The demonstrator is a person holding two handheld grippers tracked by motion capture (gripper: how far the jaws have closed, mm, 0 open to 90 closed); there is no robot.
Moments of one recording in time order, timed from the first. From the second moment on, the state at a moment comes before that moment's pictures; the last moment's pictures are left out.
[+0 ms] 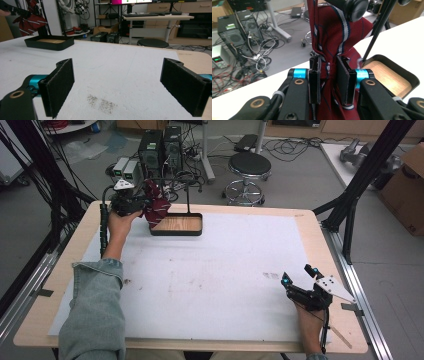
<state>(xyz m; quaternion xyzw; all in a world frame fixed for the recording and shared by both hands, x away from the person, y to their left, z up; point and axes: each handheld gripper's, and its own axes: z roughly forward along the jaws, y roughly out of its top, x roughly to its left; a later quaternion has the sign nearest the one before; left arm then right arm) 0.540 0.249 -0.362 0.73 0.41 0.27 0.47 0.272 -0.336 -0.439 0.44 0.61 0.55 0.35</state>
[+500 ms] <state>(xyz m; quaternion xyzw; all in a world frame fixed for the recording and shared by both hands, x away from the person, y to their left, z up) 0.532 0.260 -0.352 0.73 0.41 0.27 0.48 0.273 -0.337 -0.439 0.44 0.61 0.55 0.35</state>
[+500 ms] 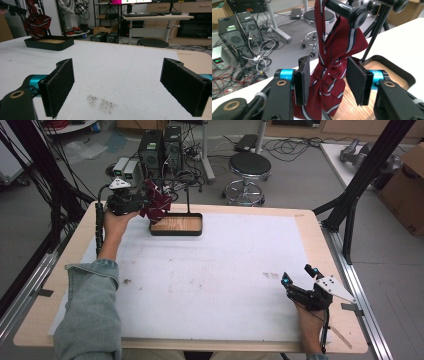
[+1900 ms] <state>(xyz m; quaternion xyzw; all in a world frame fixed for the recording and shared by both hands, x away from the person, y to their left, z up) 0.416 0.287 -0.299 0.66 0.37 0.33 0.56 0.273 -0.336 -0.438 0.44 0.61 0.55 0.36</state>
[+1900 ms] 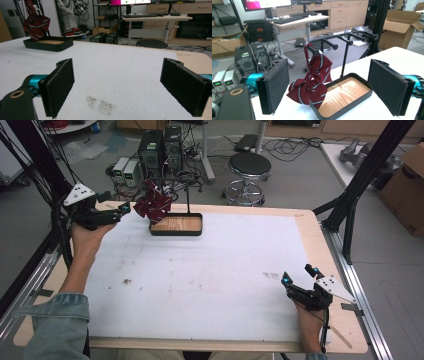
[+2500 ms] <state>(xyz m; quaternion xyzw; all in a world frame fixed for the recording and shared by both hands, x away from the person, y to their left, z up) 0.354 0.302 -0.318 0.64 0.38 0.35 0.57 0.273 -0.336 -0.438 0.44 0.61 0.56 0.36</state>
